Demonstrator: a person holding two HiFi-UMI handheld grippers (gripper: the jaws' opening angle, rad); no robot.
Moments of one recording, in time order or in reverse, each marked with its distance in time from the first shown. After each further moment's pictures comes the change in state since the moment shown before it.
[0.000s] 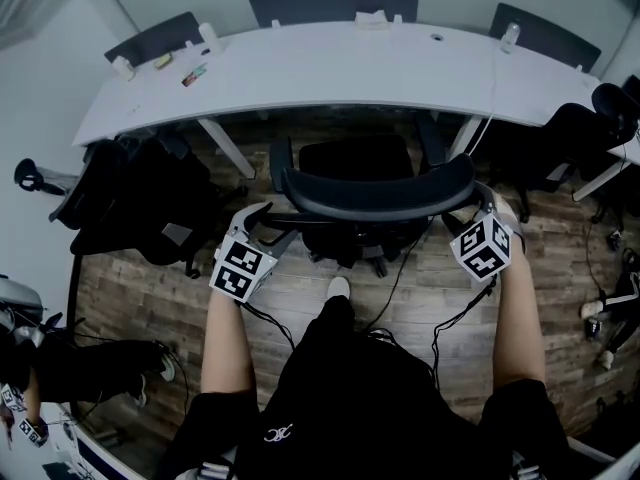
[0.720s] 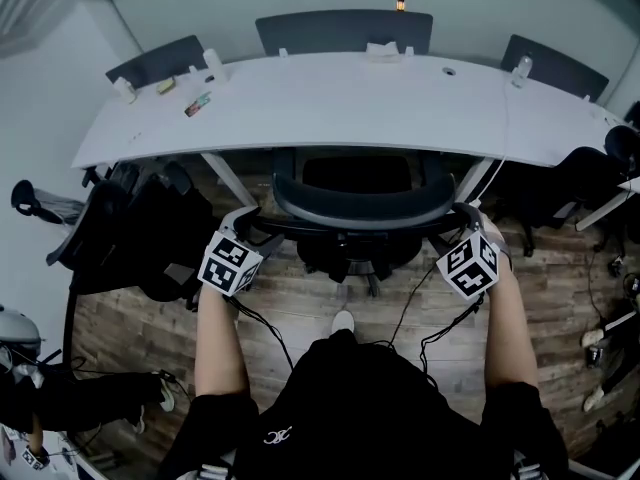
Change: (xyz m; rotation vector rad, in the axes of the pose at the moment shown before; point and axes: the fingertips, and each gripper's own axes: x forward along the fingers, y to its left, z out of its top) left arm 0.061 0.152 0.003 -0.021 0.006 -0.013; right arm 0.090 -0.038 0.085 0.050 -0.016 0.041
